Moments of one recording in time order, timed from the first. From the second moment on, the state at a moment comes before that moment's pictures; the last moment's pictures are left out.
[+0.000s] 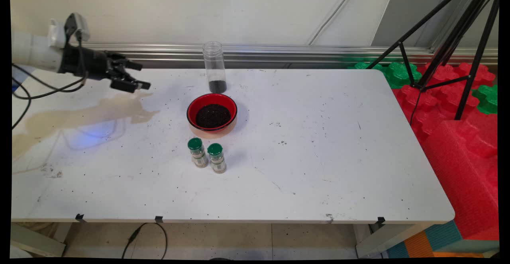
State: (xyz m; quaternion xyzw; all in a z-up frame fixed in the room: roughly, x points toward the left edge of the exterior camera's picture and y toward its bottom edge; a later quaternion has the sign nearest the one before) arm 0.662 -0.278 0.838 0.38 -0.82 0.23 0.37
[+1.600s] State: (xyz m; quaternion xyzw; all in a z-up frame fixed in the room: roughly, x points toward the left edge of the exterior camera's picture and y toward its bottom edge) arm 0.649 -0.440 0.772 0.21 -0.82 0.25 0.47
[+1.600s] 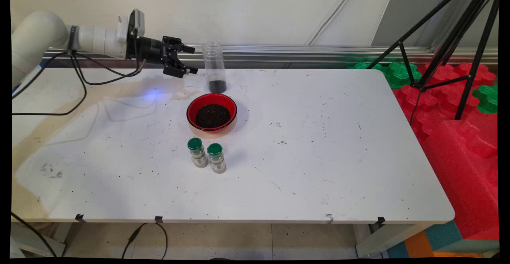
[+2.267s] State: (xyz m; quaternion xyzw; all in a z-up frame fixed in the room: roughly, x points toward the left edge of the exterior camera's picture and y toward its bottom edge) arm 0.652 -0.483 0.745 0.16 -0.82 0.21 0.51
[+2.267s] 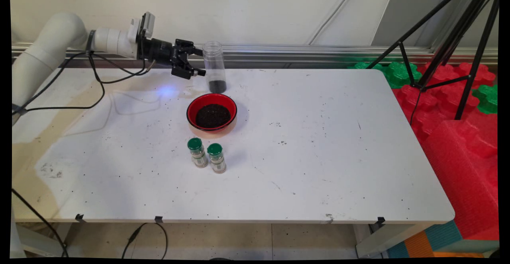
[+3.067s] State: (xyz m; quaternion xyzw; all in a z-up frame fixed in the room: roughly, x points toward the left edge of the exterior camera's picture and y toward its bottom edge) arm 0.649 -0.507 0.728 0.15 -0.81 0.17 0.54
